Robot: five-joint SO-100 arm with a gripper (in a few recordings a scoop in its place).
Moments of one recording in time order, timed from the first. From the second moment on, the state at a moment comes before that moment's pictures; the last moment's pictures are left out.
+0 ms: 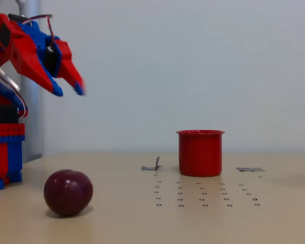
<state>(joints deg) 37.2 139.2 122.0 55.4 -84.7</state>
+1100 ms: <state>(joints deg) 50.4 115.6 134.6 27.7 -101.9</state>
